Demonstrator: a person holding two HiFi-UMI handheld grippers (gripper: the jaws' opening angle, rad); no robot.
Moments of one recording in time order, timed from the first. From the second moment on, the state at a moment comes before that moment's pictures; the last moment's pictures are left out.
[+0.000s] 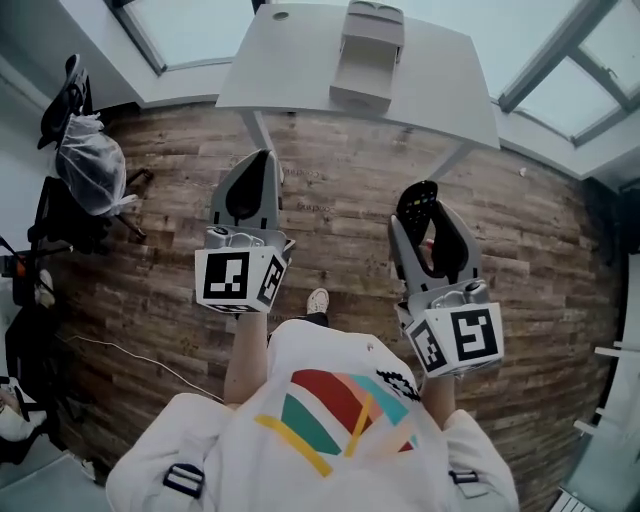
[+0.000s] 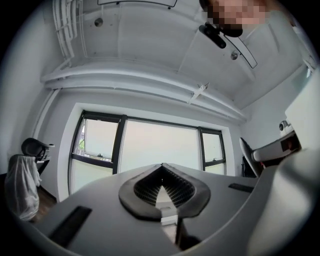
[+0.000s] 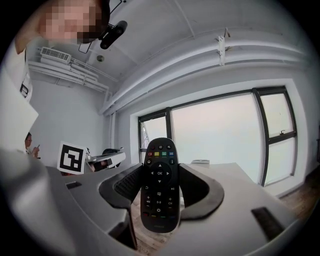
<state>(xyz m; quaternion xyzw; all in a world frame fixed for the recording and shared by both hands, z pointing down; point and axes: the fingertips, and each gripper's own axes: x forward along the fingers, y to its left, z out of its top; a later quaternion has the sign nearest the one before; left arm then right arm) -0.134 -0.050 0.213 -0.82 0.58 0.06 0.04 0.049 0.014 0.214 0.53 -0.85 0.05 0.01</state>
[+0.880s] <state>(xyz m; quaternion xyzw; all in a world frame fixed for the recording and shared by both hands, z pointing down) -0.128 -0.164 0.196 -0.84 0.54 0.06 0.08 0.046 -0.125 0.240 0.55 -0.83 0.09 0.01</state>
